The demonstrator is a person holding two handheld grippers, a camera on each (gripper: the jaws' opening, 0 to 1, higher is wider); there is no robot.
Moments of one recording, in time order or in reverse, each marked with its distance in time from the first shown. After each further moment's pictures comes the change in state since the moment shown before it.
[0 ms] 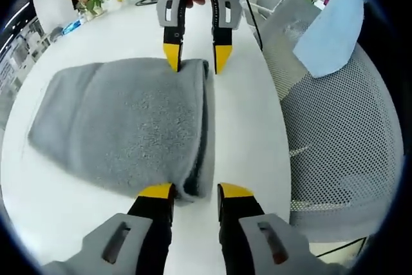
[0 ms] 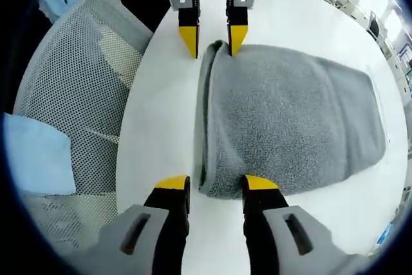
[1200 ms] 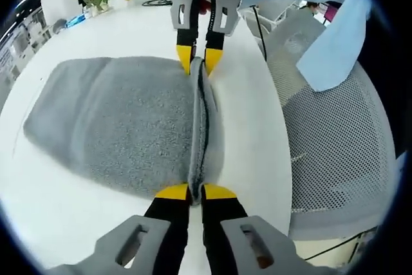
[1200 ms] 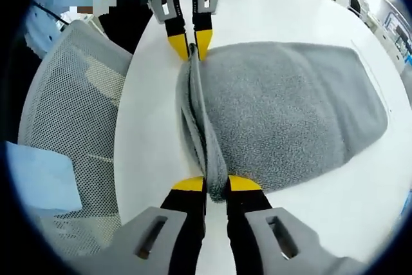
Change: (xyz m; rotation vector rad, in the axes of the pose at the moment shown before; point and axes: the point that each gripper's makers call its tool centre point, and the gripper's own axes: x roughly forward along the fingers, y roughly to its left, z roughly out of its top) left arm -0.006 0.007 0.005 -0.120 -0.059 -0.078; right arm -0.003 -0.013 0.000 0.205 -0.062 0.034
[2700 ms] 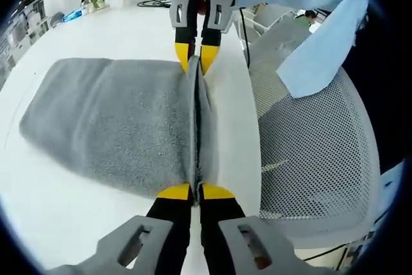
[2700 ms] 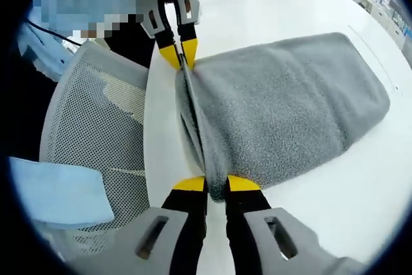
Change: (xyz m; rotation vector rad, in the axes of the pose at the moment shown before) left arm -0.009 -0.032 -0.002 -0.050 -0.013 -0.074; right arm -0.013 0.029 -0.001 0.120 -0.042 0.103
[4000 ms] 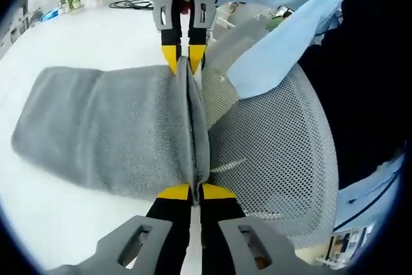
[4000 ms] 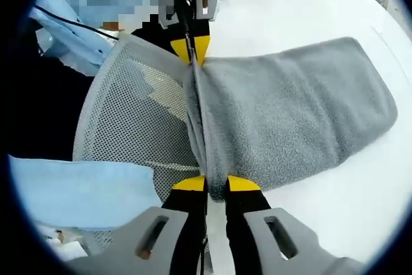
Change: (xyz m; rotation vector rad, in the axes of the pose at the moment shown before) left arm -0.028 -0.075 0.007 0.027 0.018 -0.203; right arm -0.020 0.076 -0.003 -0.017 0.034 0.174
